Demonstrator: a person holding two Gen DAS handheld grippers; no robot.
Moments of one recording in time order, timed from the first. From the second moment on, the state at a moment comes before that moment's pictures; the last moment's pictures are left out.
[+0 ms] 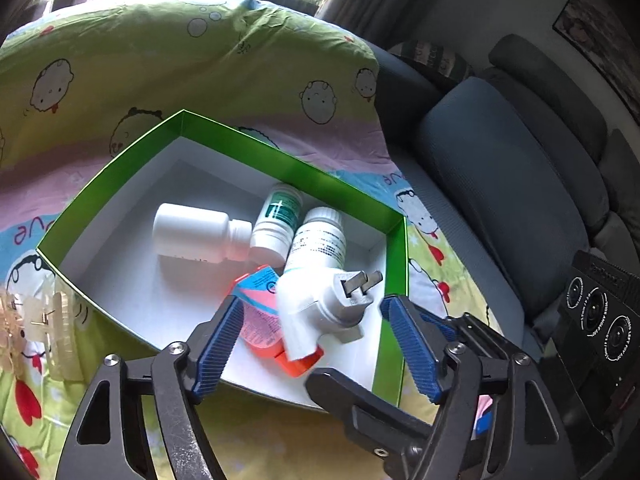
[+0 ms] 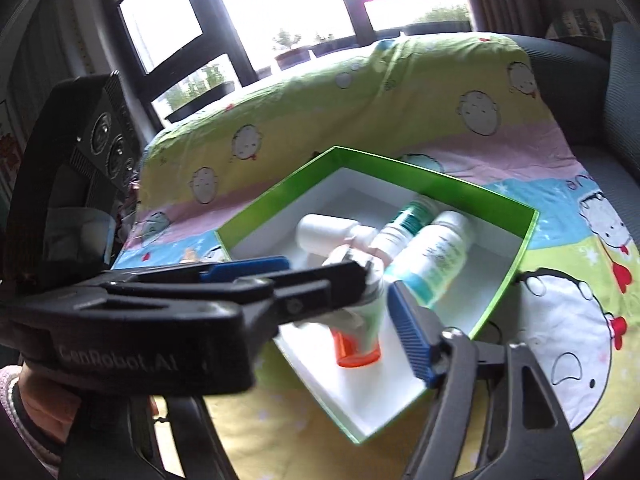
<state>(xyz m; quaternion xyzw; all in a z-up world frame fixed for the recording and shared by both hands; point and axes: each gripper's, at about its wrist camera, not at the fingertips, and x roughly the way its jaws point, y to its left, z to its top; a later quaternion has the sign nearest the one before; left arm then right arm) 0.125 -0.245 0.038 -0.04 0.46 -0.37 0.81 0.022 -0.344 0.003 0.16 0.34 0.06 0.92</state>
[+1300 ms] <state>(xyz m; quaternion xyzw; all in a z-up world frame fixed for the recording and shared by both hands) 0.072 -0.062 0.034 0.01 0.39 -0.17 0.90 -0.027 -0.264 0.015 0.09 0.37 0.07 0.92</state>
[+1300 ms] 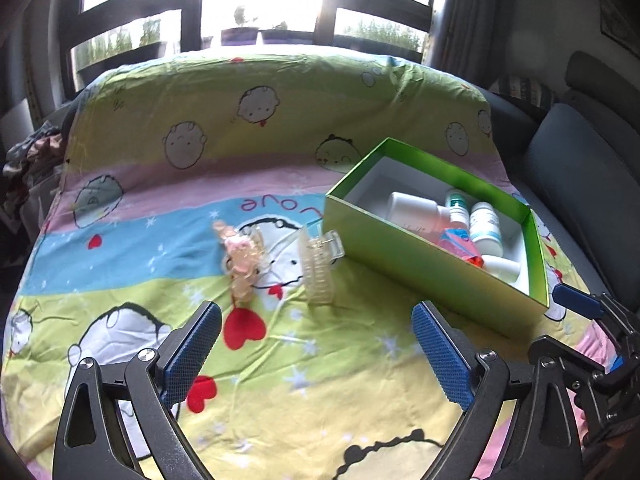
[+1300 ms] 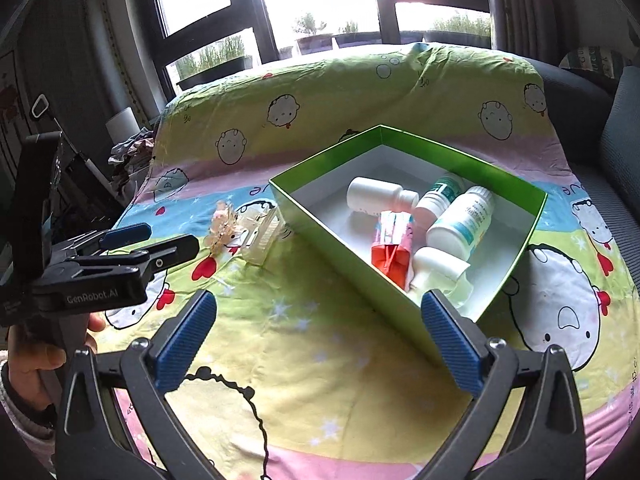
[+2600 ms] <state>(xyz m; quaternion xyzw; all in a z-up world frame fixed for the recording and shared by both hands) 0.179 -0.049 -0.031 -0.18 0.51 -0.33 0.77 0.108 -0.180 -0.066 0.18 0.41 0.15 0.88</state>
